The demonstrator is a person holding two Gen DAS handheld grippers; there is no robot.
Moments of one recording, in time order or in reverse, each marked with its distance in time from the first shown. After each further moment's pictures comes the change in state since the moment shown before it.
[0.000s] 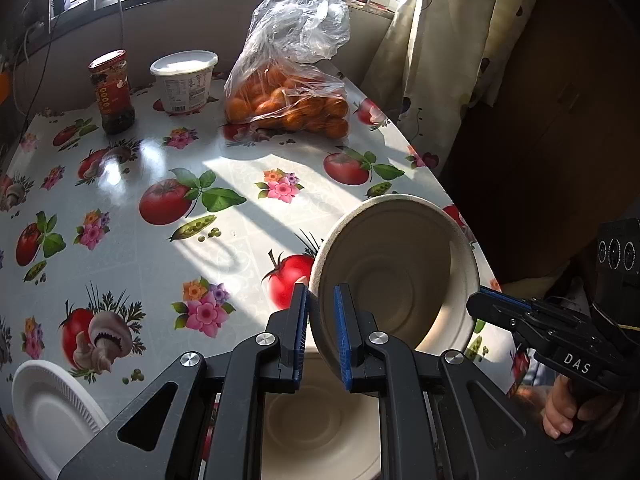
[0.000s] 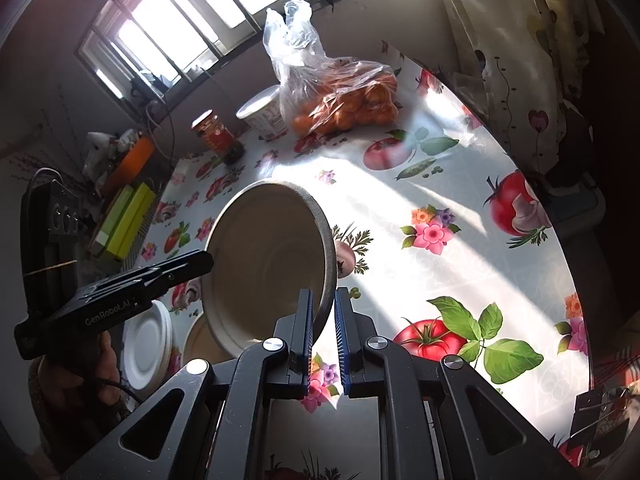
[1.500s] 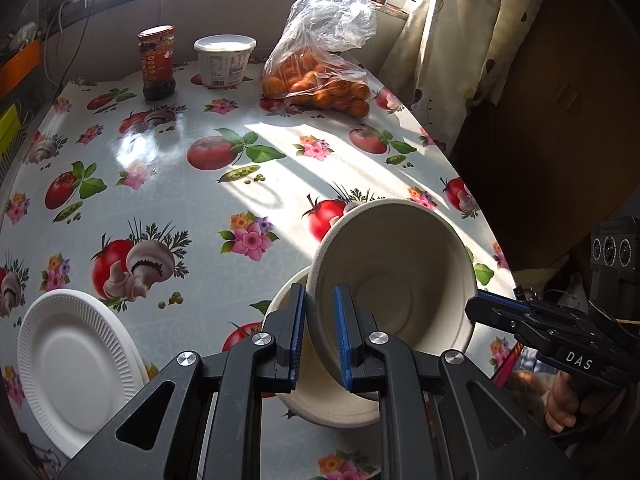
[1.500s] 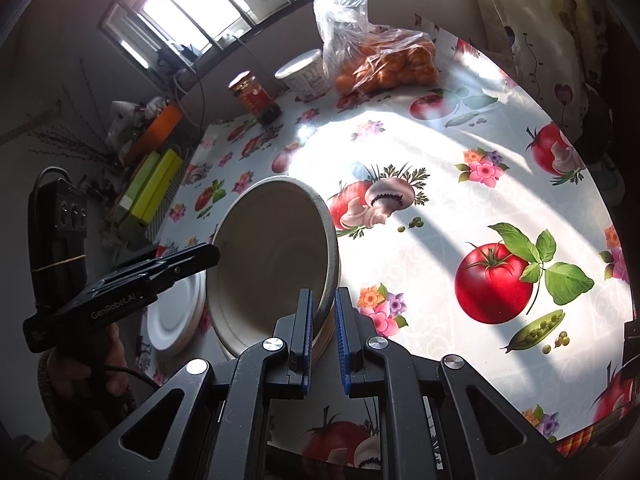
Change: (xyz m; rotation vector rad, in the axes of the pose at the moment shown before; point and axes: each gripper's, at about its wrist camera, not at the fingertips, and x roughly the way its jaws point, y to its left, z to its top) left arm -0.043 0.030 -0.059 -0.038 0.006 0.014; right arm 0.001 0.044 -0.052 -0.026 0.074 0.069
